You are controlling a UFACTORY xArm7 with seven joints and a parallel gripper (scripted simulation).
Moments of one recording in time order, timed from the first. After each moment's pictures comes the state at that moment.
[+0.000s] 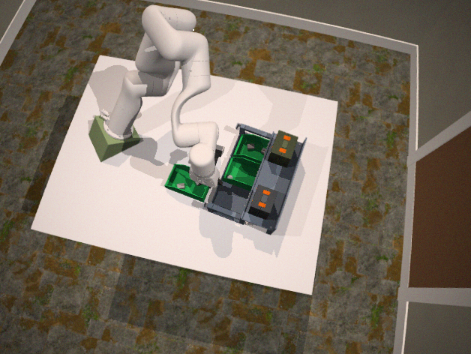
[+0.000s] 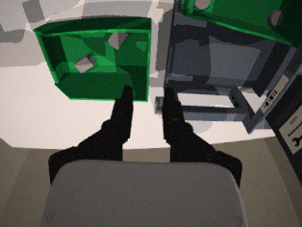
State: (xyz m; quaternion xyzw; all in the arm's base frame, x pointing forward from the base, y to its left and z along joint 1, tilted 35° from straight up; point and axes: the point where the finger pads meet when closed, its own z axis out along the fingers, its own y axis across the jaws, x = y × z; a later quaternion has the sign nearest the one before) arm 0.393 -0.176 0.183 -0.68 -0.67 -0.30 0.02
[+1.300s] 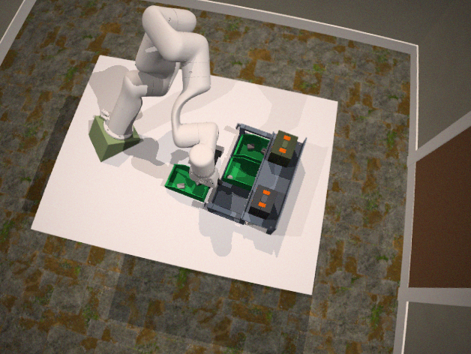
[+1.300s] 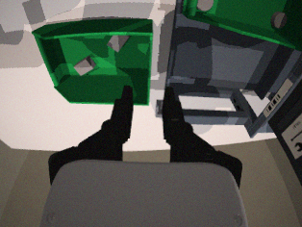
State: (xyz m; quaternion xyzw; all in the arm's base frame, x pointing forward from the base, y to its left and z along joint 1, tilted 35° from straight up) arm 0.394 -0.172 0.178 -0.68 -0.67 -0.30 0.02
